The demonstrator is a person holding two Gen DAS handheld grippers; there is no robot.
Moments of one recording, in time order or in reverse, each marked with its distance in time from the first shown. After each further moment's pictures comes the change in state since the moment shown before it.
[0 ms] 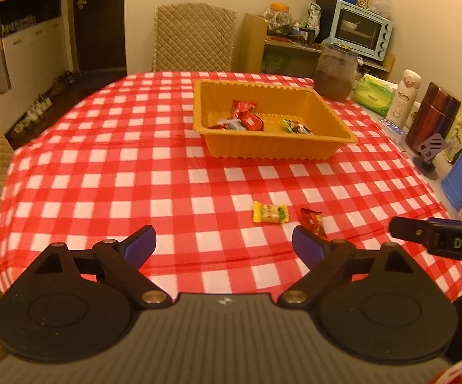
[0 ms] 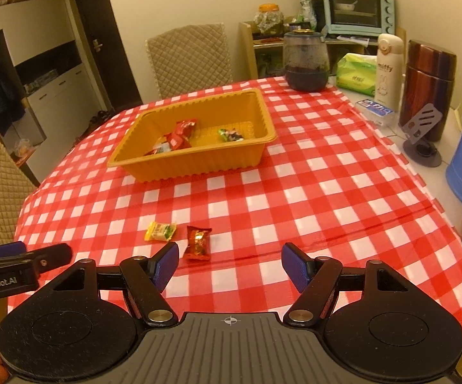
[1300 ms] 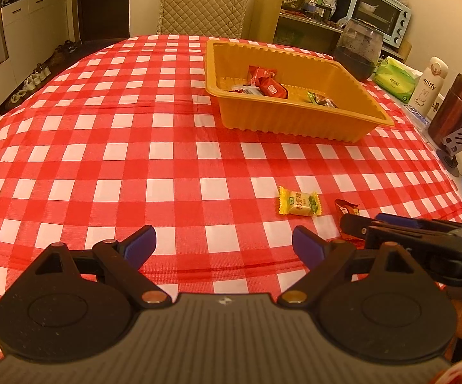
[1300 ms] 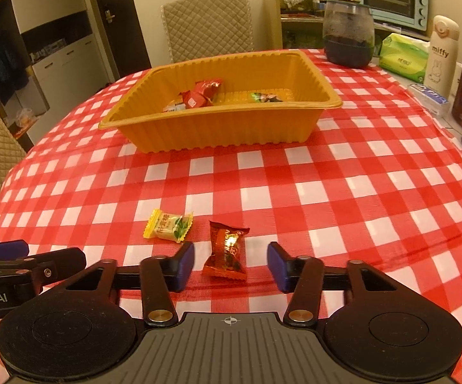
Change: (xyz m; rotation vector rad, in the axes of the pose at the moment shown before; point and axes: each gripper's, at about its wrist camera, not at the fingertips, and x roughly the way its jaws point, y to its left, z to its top) left arm 0.071 0.024 -0.001 -0.048 0.089 0.003; right arm 0.113 0.033 -0.010 -0.074 0.073 0.010
